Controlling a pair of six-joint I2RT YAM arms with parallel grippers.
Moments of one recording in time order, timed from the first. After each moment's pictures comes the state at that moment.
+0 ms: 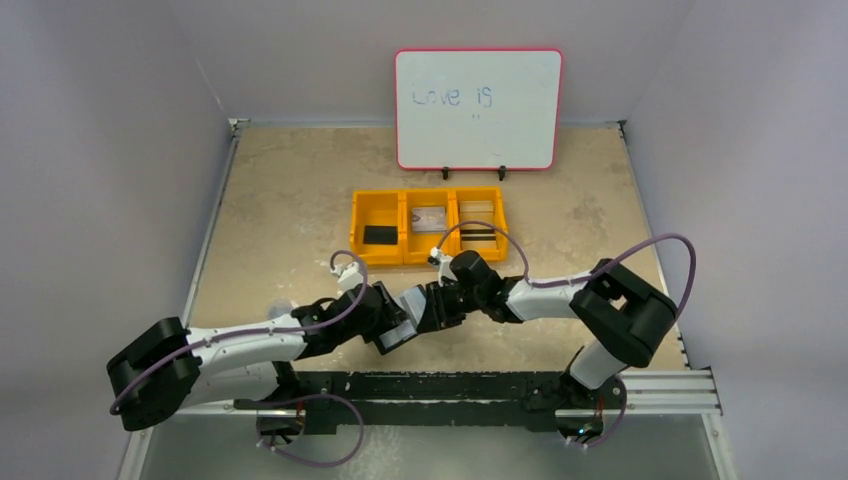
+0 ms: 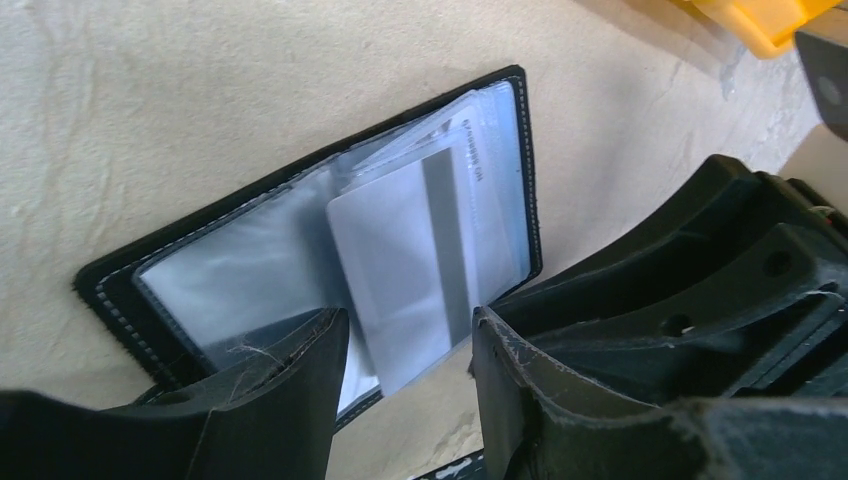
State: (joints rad) left arm -0.98 1.07 0.33 -0.05 -0.24 -1.28; right arm 0.86 1.58 0.57 0.22 -0.44 0.67
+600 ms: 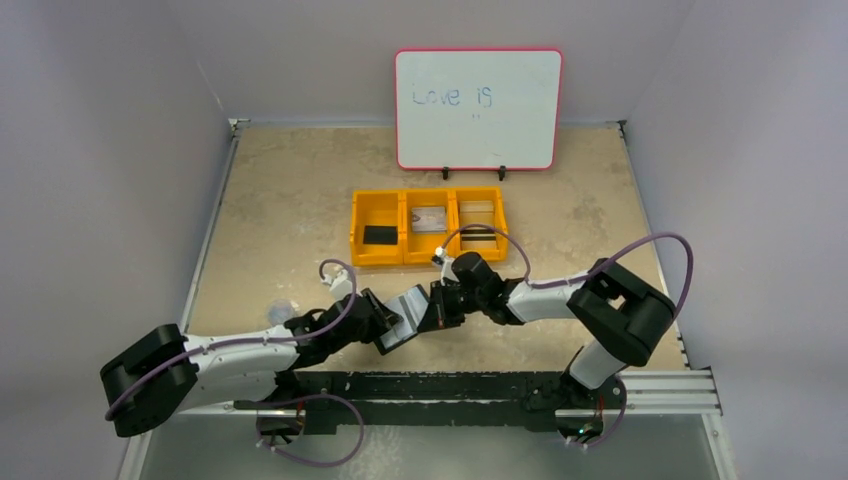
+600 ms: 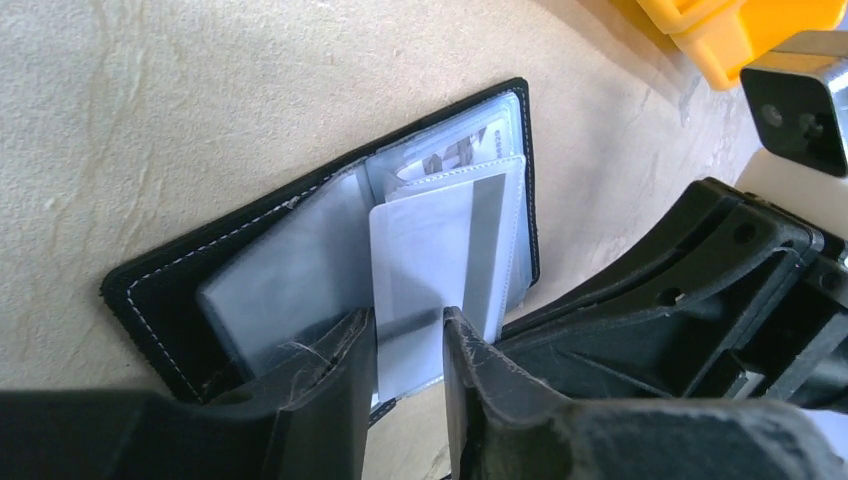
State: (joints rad) left arm -0.99 1.04 0.20 0.12 -0.26 -1.34; right arm 0.86 1.60 0.56 0.27 -0.46 0.81
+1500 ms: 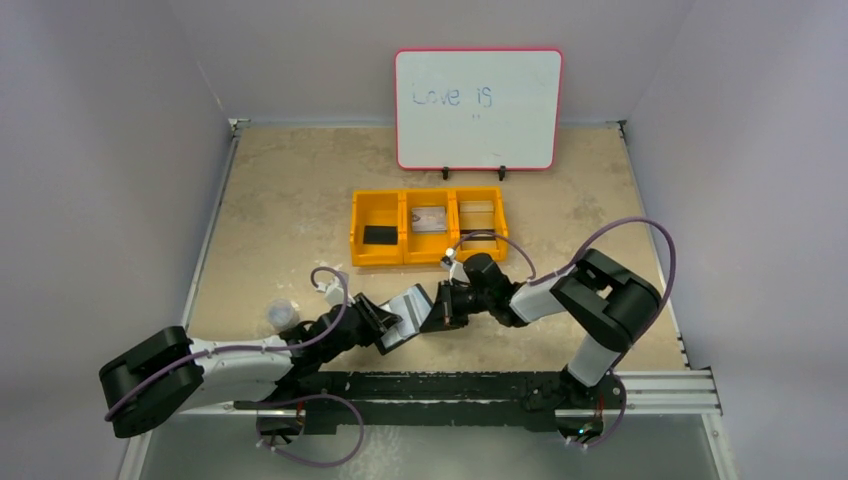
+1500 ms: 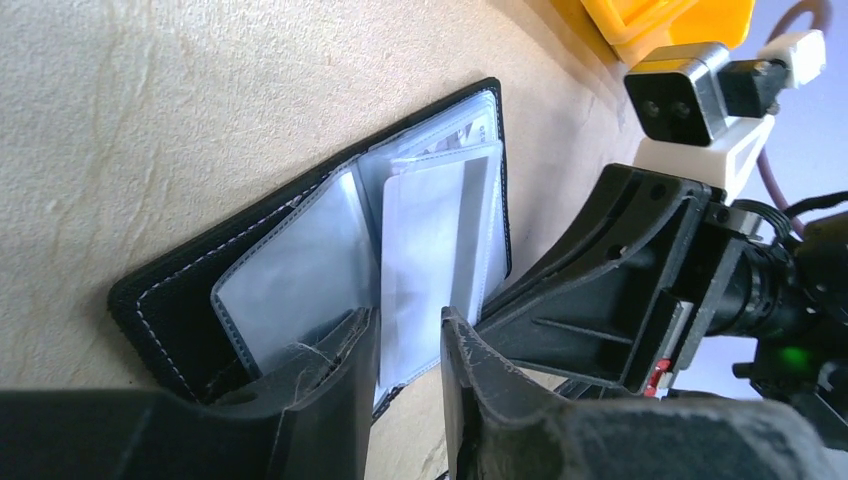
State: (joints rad) left arm -0.99 1.02 0.05 0.41 -0.28 -1.38; right arm 0.79 1.68 0.47 0.50 -0.58 0.94
